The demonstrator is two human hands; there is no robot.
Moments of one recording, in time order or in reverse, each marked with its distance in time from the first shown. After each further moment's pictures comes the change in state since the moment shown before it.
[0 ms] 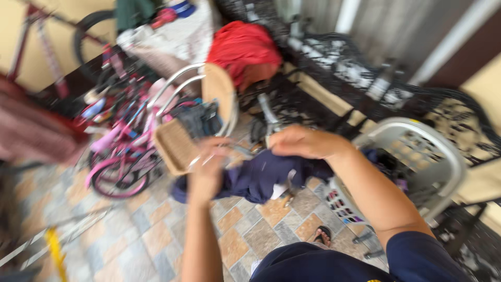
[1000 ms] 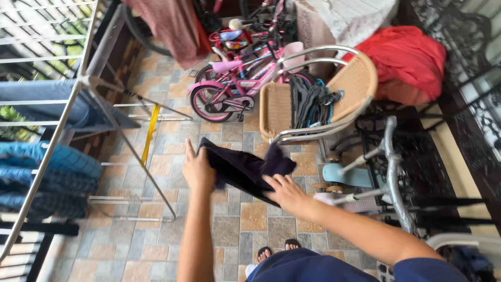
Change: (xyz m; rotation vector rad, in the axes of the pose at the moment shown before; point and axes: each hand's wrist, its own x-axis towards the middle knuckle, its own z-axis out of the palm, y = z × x) left_hand -0.223 -0.026 -0.208 1.277 0.392 -0.900; right_hand 0.179 0.223 0.244 -1.192 -0.106 -0.564
